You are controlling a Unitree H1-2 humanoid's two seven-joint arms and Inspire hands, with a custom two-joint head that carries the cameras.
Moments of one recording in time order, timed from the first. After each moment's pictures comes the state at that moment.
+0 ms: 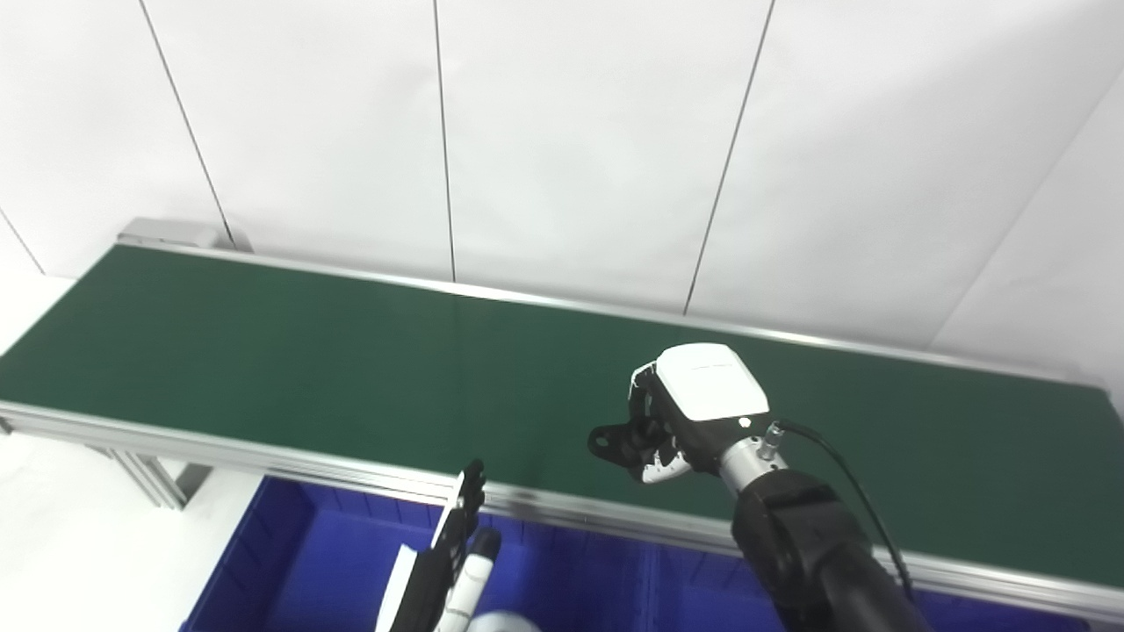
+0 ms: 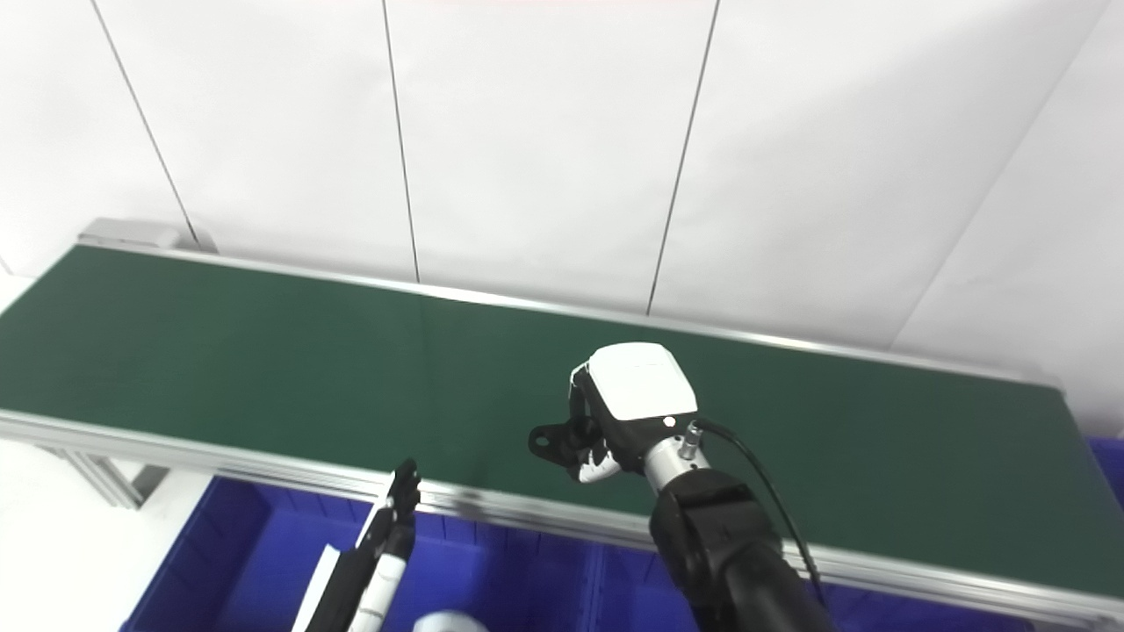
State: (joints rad) left arm 0.36 -0.10 -0.30 -0.32 0.16 0.02 0.03; right arm -0.35 -0.32 0.54 -0.24 -1.19 0.34 0.51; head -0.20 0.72
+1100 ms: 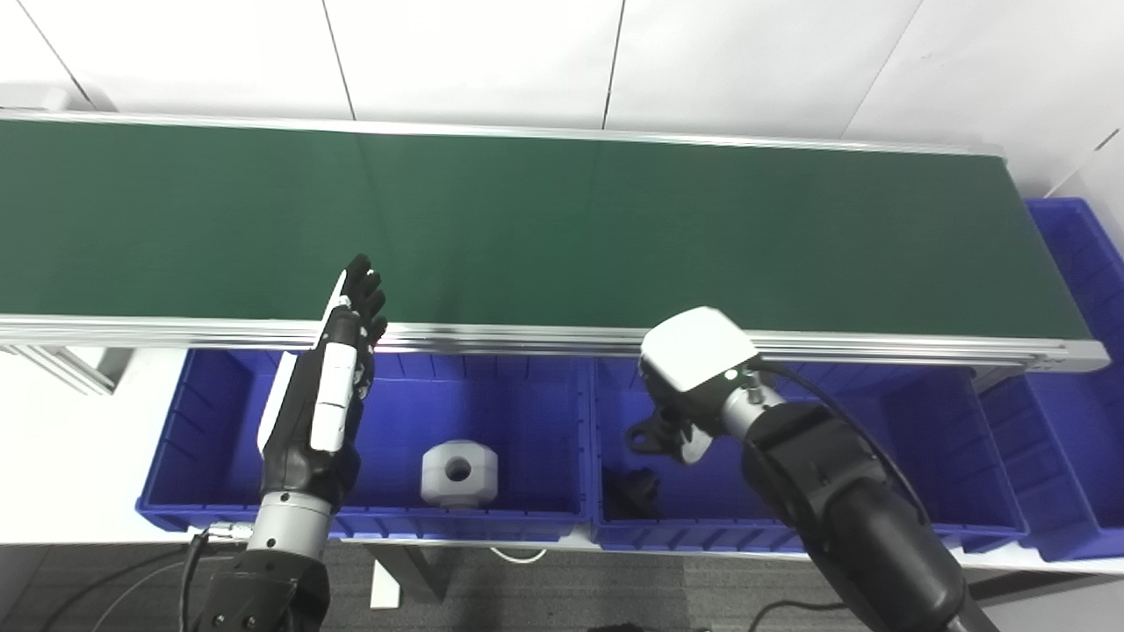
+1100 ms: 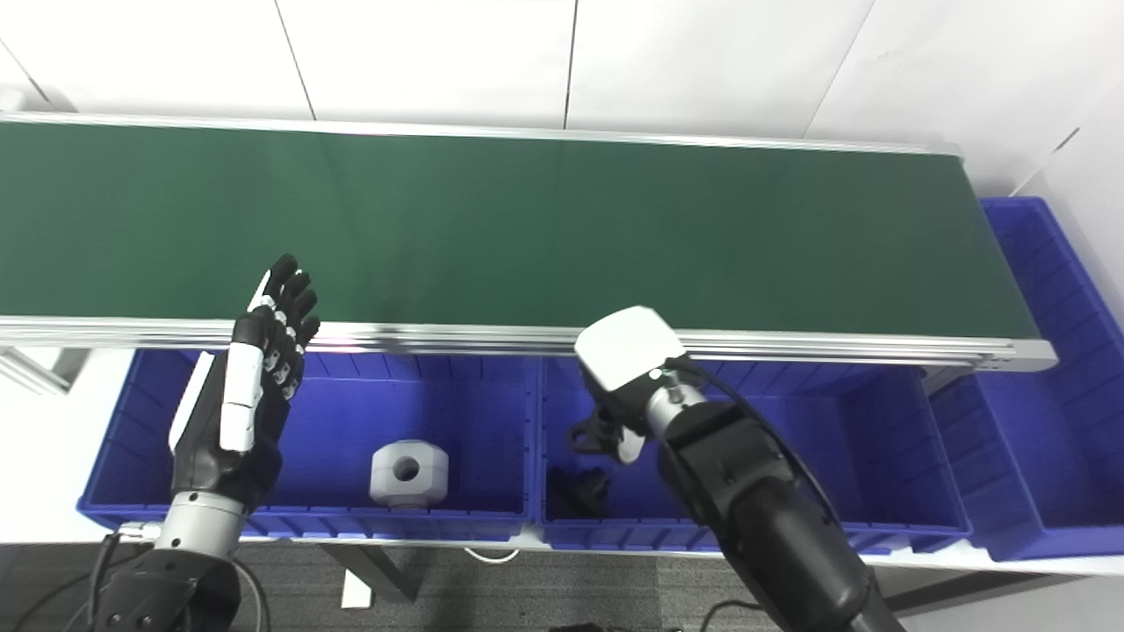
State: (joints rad) left arm 0.27 -0.03 -0.20 -0.50 -0.05 0.26 -0.06; right arm -0.08 -0.37 0.44 -0.39 -1.47 0.17 0.79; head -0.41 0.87
